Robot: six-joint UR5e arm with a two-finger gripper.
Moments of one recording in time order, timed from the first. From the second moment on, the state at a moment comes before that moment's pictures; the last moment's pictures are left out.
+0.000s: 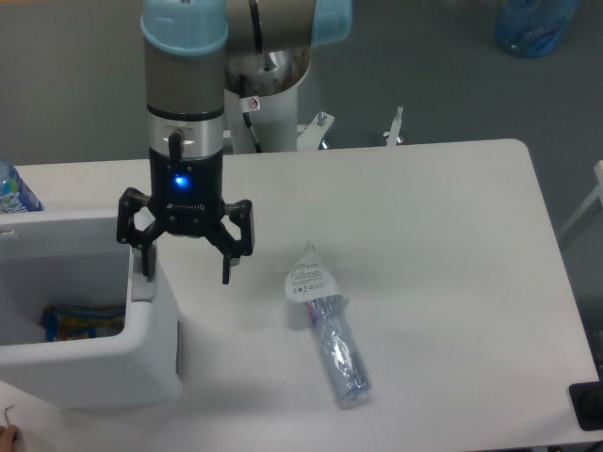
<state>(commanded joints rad) 2.21 -1.73 -1.58 -0.88 1.37 0.23</state>
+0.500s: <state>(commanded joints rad) 2.23 -1.73 -1.50 -0.87 1.41 0.37</state>
